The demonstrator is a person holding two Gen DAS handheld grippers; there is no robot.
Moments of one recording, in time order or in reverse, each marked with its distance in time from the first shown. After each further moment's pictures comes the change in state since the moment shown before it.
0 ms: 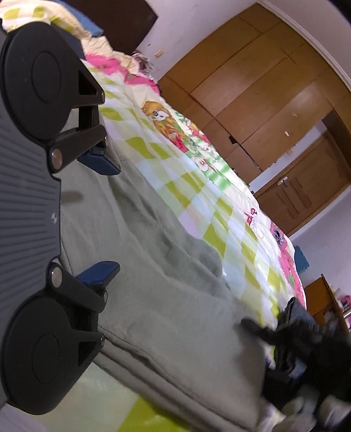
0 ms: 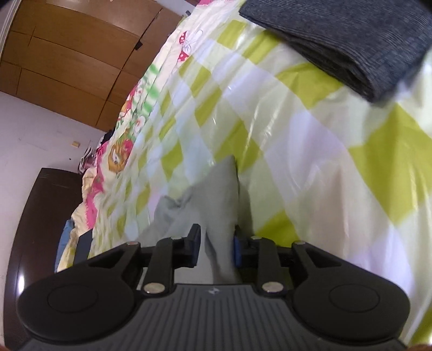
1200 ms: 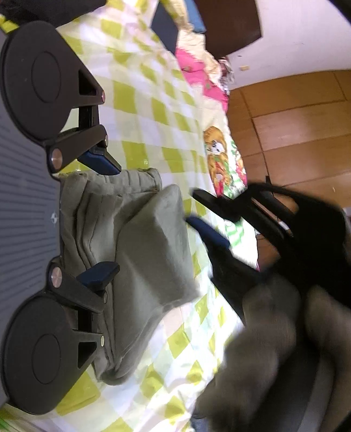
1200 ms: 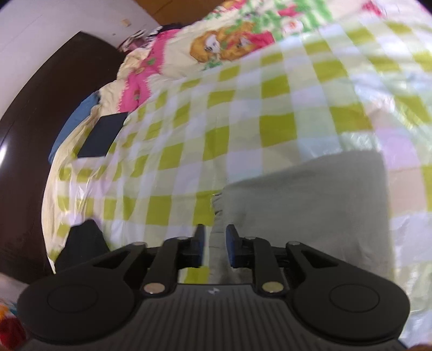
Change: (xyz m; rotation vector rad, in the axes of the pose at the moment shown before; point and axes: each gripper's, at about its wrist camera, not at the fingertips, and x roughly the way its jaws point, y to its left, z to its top) left arm -0.043 0.135 -0.079 -0.508 0.019 -0.098; right arm 0.111 0.285 -0.130 -0.517 0.272 -0.061
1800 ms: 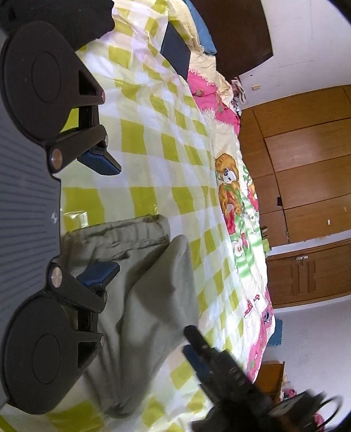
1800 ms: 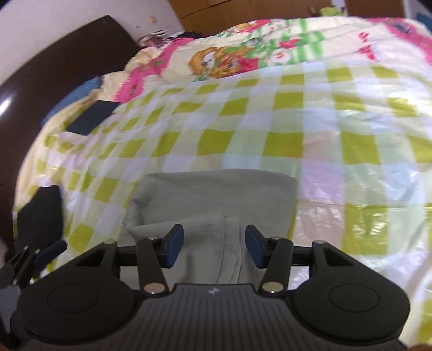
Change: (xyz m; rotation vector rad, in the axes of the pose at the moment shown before) left arm 0.000 0.047 0.013 -0.017 0.061 0.084; right arm -0.014 -0.095 -0.009 -0.203 -0.048 0.020
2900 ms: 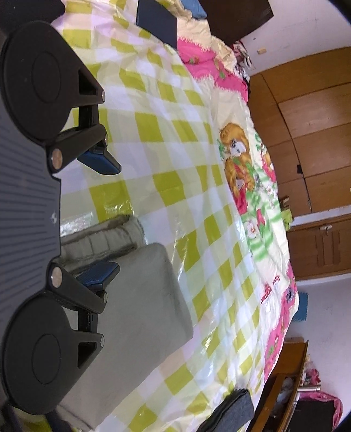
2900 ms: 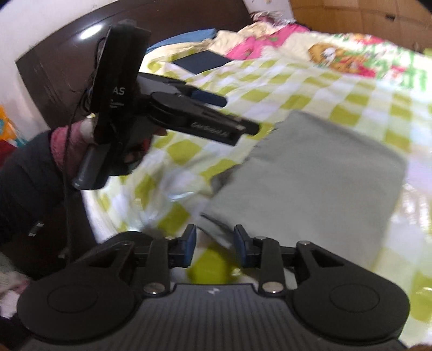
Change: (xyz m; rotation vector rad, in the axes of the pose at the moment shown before) left arm 0.061 0.020 0.060 0.104 0.123 -0.134; right arm -0.040 0.113 -0.113 -0.428 0.059 0.121
